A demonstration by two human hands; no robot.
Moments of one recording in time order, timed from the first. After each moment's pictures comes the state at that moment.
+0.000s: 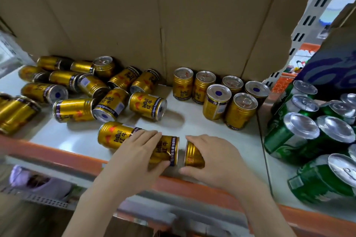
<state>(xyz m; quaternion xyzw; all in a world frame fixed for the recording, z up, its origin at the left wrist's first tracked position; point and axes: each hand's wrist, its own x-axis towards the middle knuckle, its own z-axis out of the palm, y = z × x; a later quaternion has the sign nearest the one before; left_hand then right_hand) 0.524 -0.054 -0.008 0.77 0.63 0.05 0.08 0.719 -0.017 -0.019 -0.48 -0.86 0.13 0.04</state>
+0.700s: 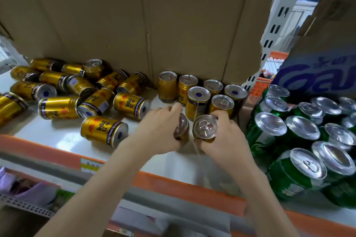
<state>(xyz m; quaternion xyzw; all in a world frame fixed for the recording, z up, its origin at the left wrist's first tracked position) 0.607 -0.004 0.019 0.78 0.62 0.06 0.06 0.776 -0.006 -0.013 -0.60 -0.74 0.17 0.27</state>
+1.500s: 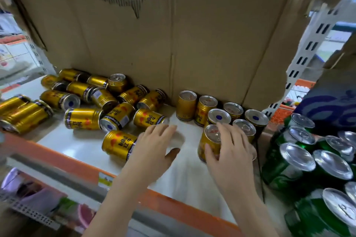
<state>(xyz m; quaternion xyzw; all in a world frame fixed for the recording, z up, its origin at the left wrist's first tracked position) 0.555 -0.017 -0.005 0.72 0.67 0.14 0.03 0.731 0.001 -0.018 -0.58 -0.74 -0.04 0.34</state>
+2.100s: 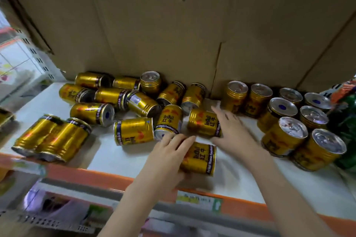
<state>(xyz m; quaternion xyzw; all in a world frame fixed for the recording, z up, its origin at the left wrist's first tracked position) 0.394 -0.010 -0.030 0.83 0.56 0.04 0.07 0.585 0.070 -0.038 -0.62 -0.77 0.15 0.09</state>
